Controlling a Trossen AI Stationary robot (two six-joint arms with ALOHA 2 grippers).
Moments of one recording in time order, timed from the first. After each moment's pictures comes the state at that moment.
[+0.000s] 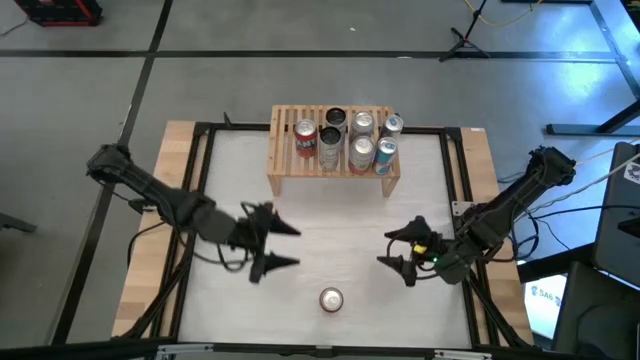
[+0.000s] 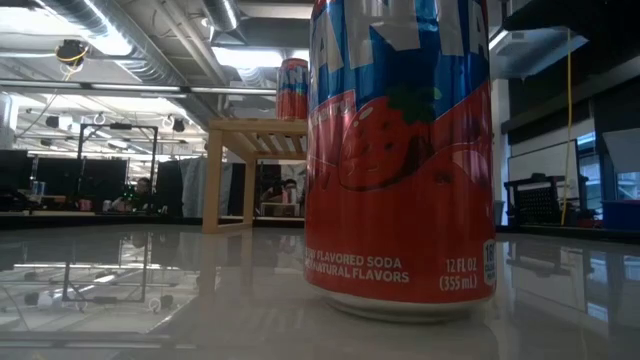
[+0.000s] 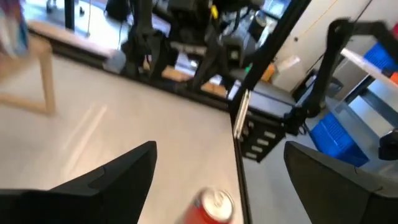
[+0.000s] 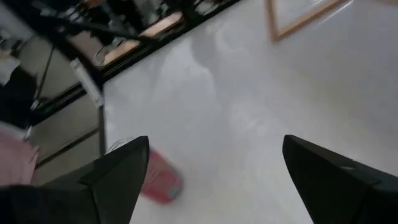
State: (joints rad) left arm -0.49 1.26 1.11 -0.15 -0.39 -0.53; right arm 0.74 1.16 0.88 -0.40 0.73 0.98
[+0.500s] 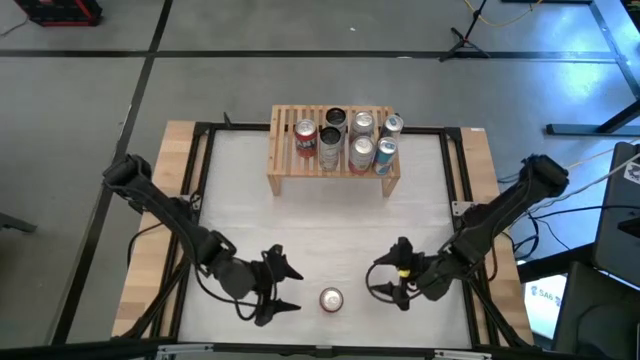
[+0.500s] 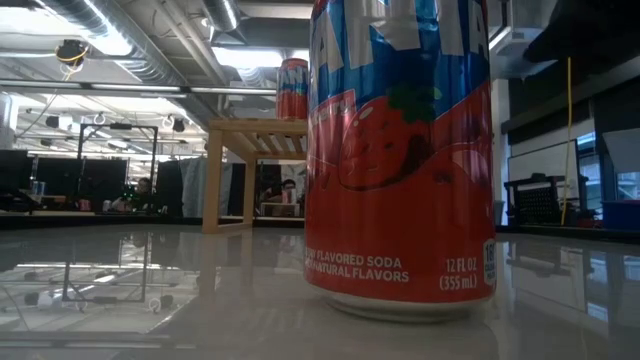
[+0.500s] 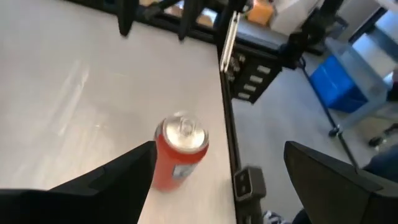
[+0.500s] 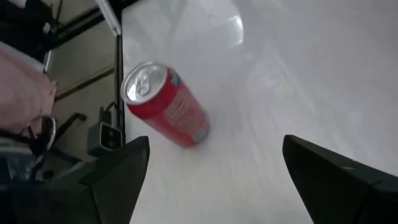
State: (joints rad) left arm -0.65 1.50 1.11 -0.12 -0.39 -0.62; right arm 0.74 1.34 0.88 -0.27 0.49 0.93
